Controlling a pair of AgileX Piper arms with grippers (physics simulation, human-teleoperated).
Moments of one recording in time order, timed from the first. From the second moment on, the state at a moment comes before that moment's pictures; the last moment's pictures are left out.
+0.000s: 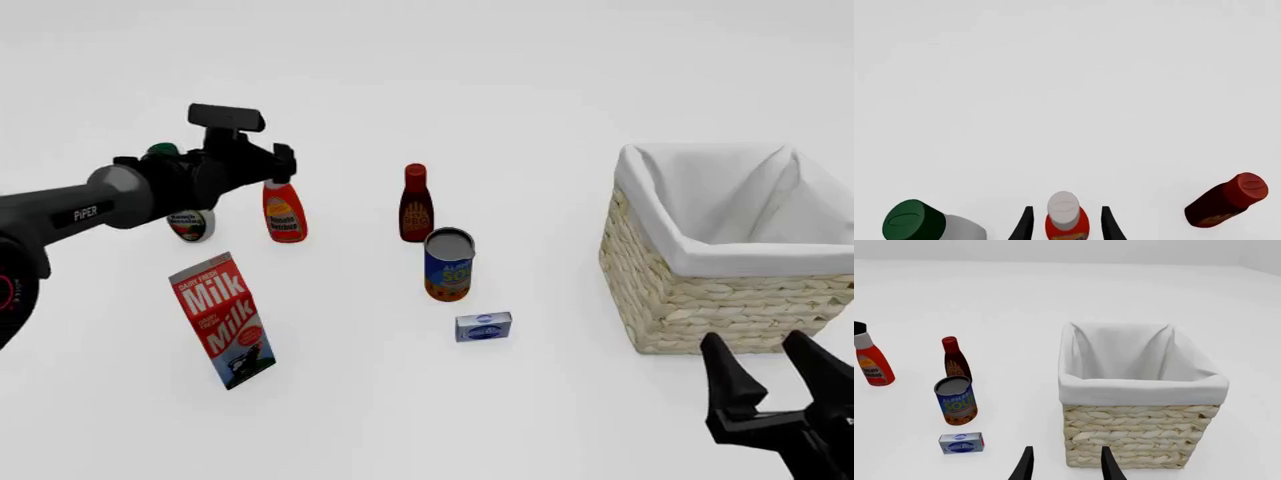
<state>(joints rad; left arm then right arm) -0.09 2.00 -1.45 -0.05 0.05 0.02 0.45 0.00 -0.34 -0.01</state>
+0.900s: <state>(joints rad) -0.09 2.10 -1.50 -0.06 0.02 0.02 0.54 0.00 -0.41 -0.01</state>
